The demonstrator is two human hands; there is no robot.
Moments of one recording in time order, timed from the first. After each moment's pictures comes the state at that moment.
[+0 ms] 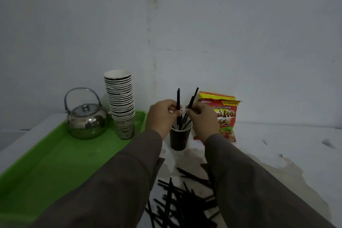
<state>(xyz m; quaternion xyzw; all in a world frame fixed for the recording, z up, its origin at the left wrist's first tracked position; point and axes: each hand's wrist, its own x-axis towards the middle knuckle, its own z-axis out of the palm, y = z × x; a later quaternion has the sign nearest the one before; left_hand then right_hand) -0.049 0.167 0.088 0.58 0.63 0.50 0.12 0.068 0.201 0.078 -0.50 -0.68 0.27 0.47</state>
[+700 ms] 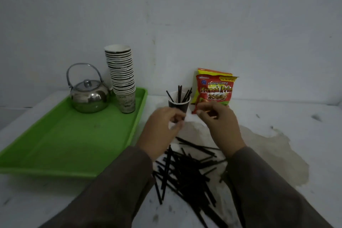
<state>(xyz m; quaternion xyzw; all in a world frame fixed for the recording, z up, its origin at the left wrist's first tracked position) -0.029 0.061 0.053 0.70 0.57 0.42 0.08 0.130 0.107 0.060 -0.46 -0.70 0.27 0.47</state>
